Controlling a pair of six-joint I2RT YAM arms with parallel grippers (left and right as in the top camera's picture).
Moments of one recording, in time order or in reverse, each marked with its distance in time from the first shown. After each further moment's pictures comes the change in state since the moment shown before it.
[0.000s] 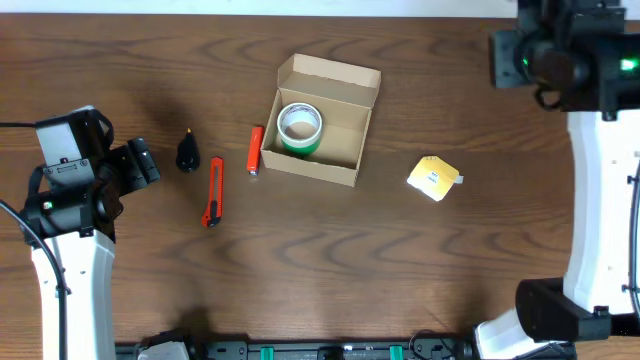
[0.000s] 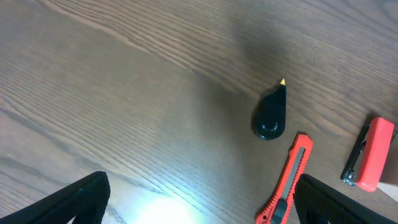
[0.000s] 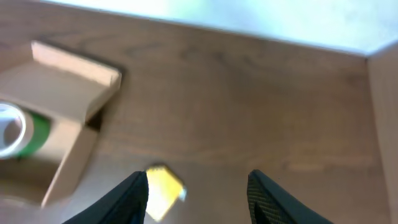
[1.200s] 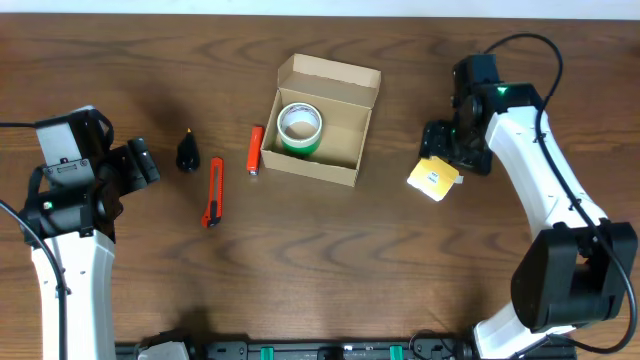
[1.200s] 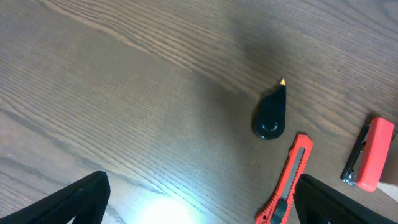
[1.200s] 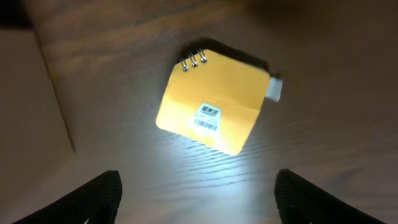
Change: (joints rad) left arm 0.000 0.000 0.000 0.000 0.000 0.000; right arm 0.038 0.044 -0.796 0.299 -0.140 0.550
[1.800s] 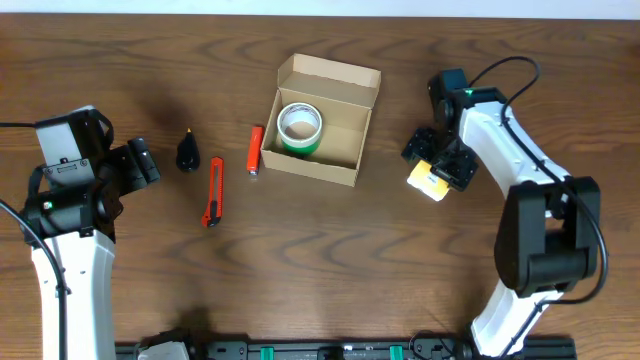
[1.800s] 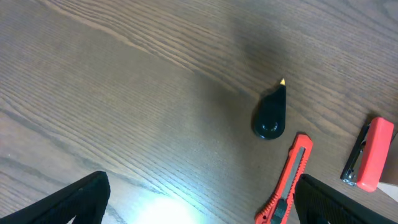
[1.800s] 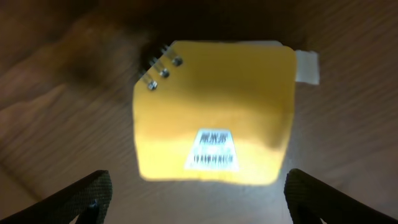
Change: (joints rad) left arm 0.000 0.000 0.000 0.000 0.000 0.000; right arm 0.027 0.186 -0.025 0.066 0.024 0.288
